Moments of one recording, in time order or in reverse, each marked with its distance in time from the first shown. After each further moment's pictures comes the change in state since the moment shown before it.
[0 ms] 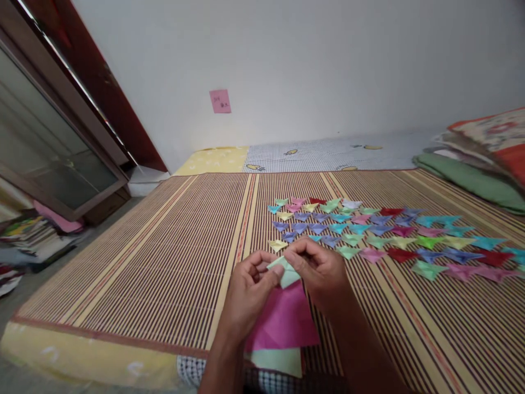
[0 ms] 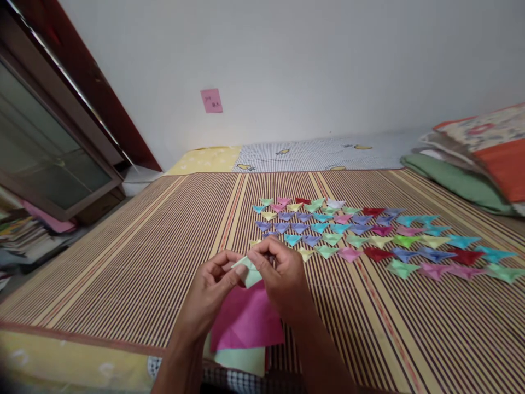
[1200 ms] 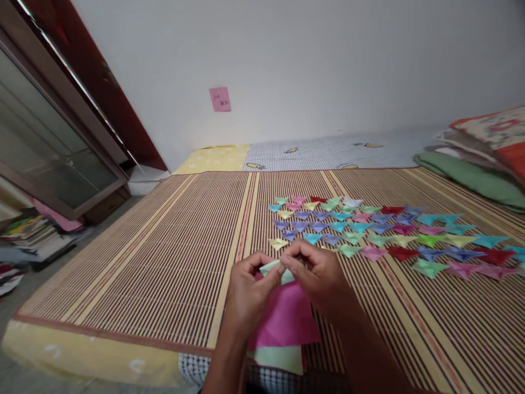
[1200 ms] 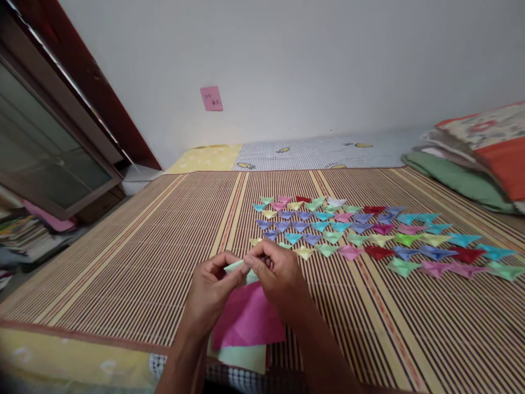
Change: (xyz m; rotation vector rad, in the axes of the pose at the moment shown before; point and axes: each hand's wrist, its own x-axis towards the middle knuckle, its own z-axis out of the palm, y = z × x) left_hand 0.003 -0.012 -0.003 0.133 0.092 0.081; right_hand -0.001 -0.001 -0.001 -0.094 -0.105 0.025
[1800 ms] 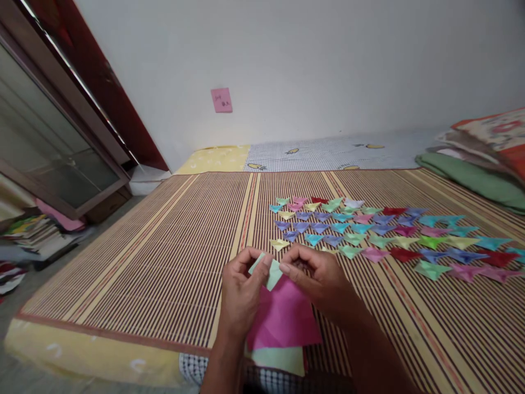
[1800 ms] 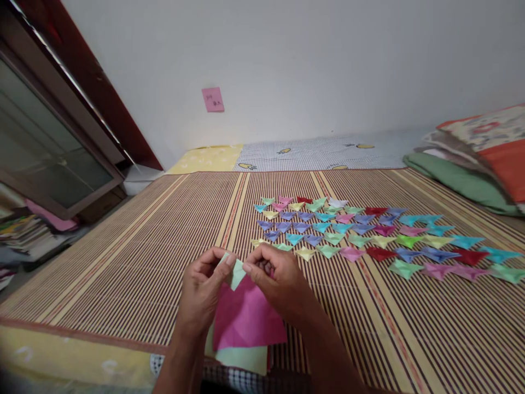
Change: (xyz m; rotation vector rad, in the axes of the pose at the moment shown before) left_hand -0.001 0.003 -0.005 -0.089 0.112 0.058; right_hand 0.000 -0.004 -0.008 -0.047 -0.122 0.010
